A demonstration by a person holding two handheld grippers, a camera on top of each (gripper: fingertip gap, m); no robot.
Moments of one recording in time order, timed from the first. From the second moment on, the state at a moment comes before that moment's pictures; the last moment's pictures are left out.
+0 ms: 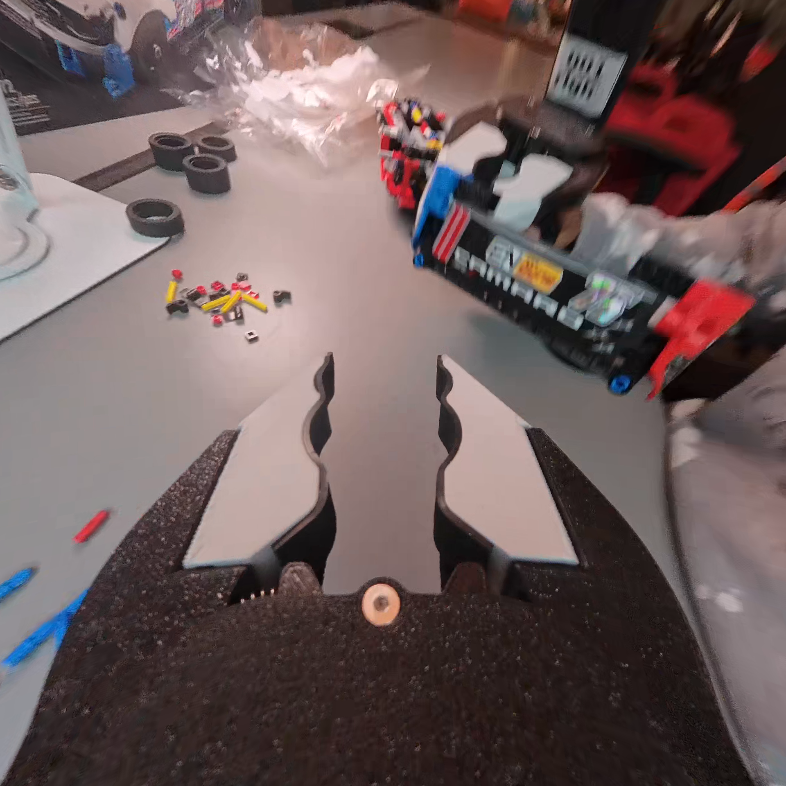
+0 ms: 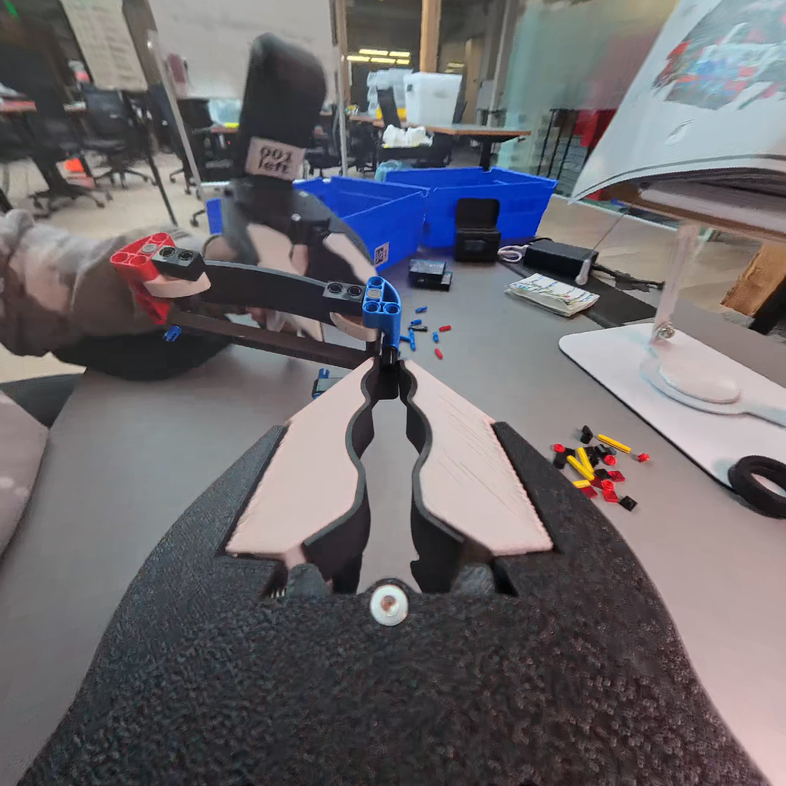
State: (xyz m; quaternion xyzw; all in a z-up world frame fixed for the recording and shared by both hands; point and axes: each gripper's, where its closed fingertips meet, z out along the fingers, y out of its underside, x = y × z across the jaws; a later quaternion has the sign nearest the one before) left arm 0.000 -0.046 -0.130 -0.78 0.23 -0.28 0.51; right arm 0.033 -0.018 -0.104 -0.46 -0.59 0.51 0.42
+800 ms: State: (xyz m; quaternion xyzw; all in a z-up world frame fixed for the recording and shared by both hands) left arm 0.018 -0.040 -0.135 -0.79 0.19 -0.28 0.51; right arm 0.016 -0.029 -0.143 -0.52 -0.62 0.44 0.39
